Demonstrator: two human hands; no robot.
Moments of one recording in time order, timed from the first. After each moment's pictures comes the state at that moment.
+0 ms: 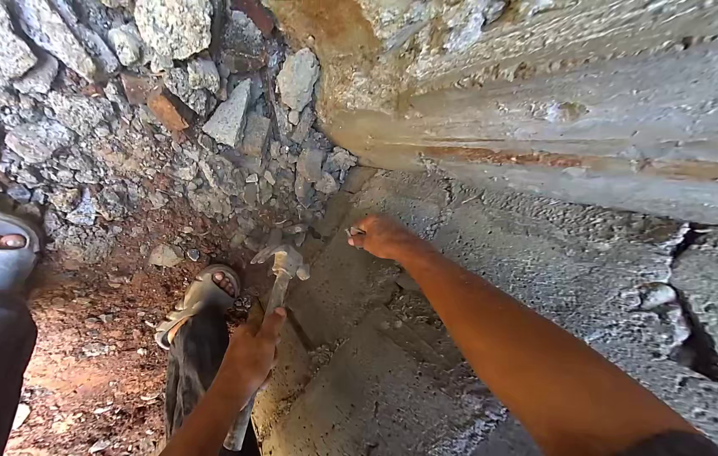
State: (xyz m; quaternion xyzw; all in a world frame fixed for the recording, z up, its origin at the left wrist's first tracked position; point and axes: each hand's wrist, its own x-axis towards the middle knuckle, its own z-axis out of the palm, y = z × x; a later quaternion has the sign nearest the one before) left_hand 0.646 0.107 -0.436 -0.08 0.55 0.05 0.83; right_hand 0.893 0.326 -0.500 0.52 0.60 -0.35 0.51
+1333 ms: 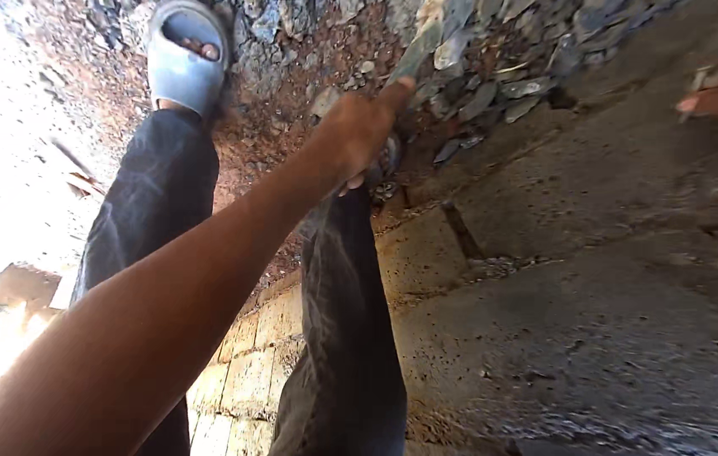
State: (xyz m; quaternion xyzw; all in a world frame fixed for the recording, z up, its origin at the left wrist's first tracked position) left_hand 0.519 0.134 -0.459 0.05 0.66 0.00 0.75; right_hand 0.976 0.318 -0.555 0.46 0.68 -0.40 0.40
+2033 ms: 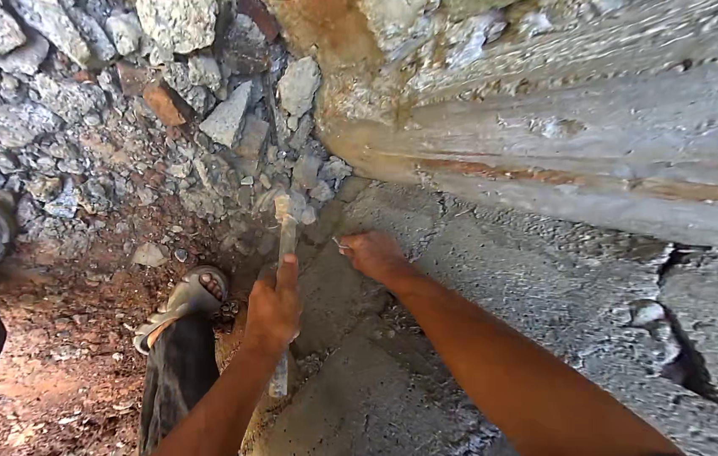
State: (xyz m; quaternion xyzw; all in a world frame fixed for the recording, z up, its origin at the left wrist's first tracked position) left_hand 0.684 0.164 -0.450 -0.05 0.61 0.20 0.77; right_hand 0.895 0.299 -0.499 0.45 0.68 -0.22 0.54
